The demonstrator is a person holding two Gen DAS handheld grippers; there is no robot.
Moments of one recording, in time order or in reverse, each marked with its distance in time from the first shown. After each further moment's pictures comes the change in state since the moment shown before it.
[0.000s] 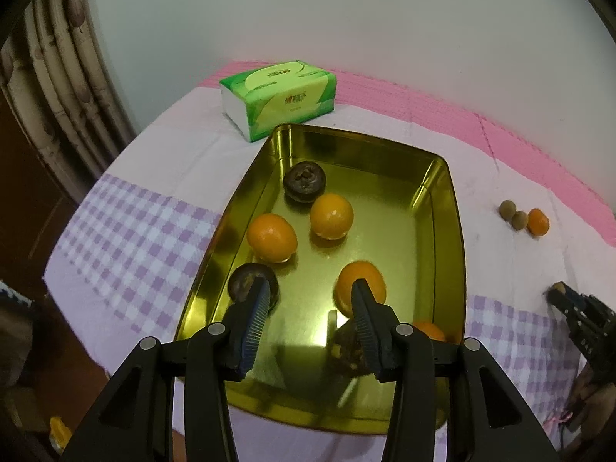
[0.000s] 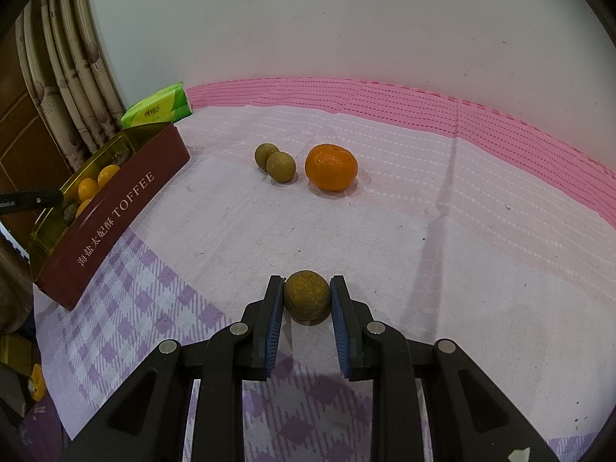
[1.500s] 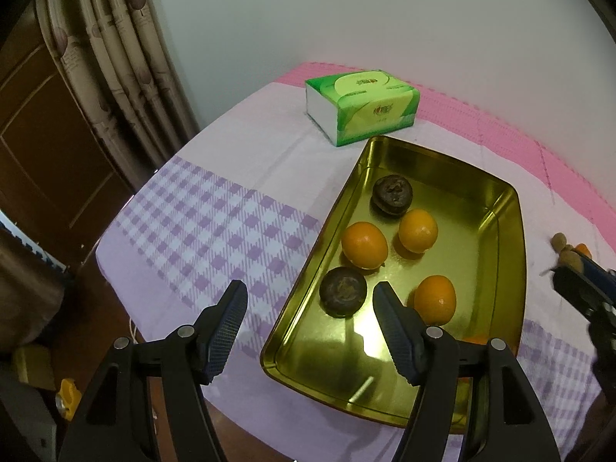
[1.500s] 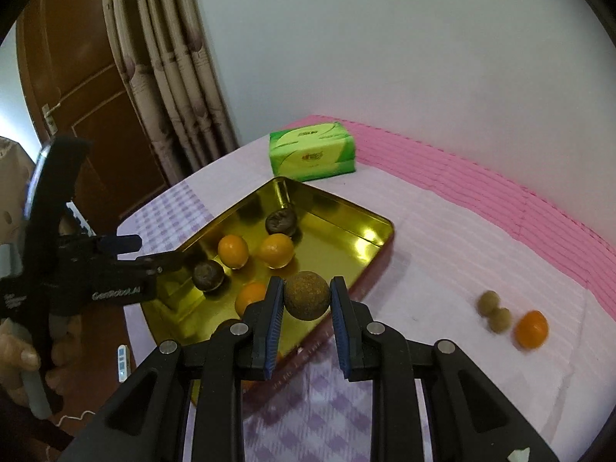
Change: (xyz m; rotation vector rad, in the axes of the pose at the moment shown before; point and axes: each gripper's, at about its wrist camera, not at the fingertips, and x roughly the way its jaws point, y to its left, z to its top) left arm -0.011 0.043 0.003 -0.130 -0.004 0.173; right arm -0.011 0.176 0.090 -0.222 -0.051 0.256
